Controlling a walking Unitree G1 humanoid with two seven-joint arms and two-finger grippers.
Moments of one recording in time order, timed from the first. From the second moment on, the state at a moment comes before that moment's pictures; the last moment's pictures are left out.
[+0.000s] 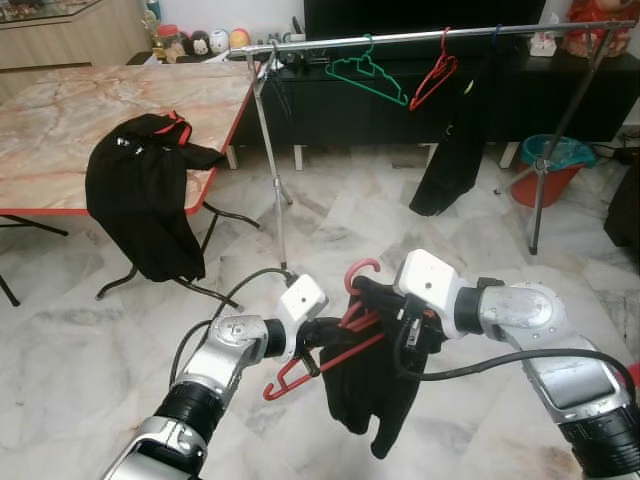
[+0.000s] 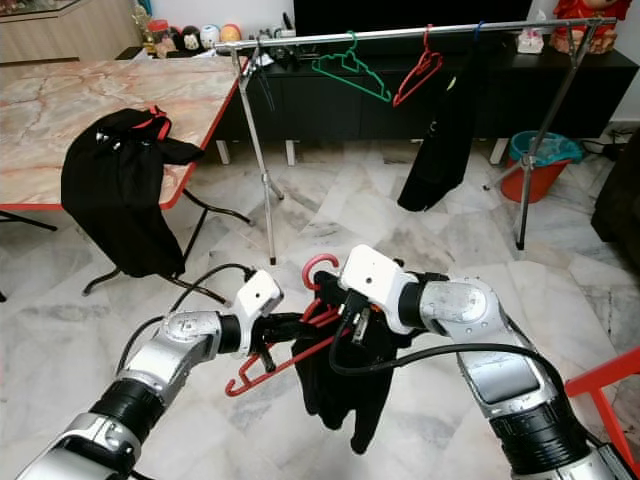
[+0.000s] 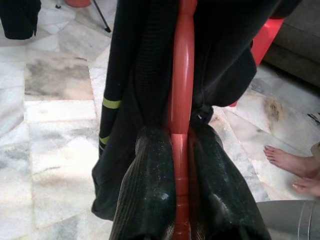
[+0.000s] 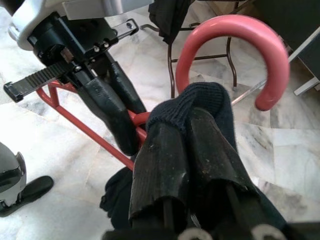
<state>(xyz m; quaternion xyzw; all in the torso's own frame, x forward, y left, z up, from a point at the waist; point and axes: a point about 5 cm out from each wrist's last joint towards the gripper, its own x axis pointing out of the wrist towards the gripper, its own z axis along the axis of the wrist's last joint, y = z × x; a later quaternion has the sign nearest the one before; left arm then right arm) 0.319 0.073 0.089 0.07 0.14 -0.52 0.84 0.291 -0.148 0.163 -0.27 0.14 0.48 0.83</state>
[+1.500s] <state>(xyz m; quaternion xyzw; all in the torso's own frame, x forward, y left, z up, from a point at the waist) 0.322 0.070 0.082 0.06 0.14 -0.50 0.85 0.284 -0.166 0.145 -0.36 0.21 0.44 0.79</state>
